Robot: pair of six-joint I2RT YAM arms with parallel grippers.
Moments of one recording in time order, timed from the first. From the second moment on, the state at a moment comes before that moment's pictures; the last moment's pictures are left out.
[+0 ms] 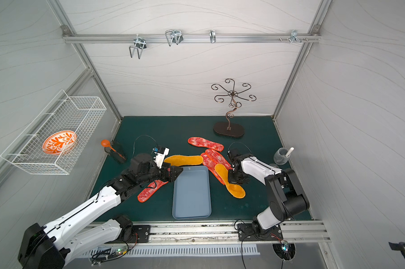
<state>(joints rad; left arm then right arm) -0.57 0.97 0.63 -0.23 0.27 -0.37 0.43 1.51 0.84 -0.82 0.03 0.43</state>
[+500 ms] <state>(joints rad) -0.57 1.12 1.03 -0.52 0.40 0.08 0.54 1.21 1.14 -1.04 0.13 0.14</state>
